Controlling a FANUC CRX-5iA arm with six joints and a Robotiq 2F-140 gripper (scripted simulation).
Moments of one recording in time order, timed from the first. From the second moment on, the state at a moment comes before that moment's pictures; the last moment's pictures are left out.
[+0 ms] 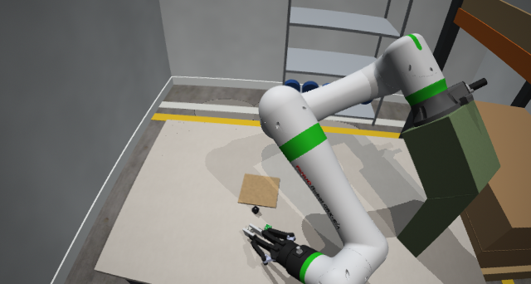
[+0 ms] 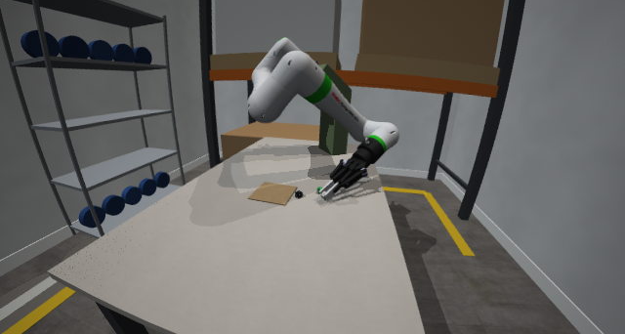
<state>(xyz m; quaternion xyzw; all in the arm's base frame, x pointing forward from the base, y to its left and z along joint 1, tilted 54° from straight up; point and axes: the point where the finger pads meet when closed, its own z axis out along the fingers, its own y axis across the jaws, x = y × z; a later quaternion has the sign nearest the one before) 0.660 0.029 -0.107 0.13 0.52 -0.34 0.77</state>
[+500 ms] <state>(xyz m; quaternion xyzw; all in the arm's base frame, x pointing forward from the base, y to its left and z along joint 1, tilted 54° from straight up) 0.663 0.026 -0.110 0.13 0.52 -0.34 0.77</state>
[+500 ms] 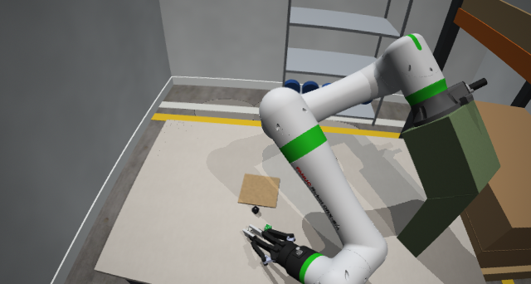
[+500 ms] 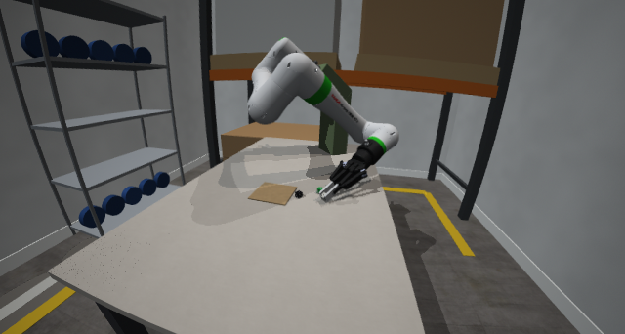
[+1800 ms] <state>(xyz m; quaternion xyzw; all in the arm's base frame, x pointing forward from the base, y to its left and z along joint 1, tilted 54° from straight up) 0.666 0.022 -0.114 0.13 0.52 -0.34 0.77</state>
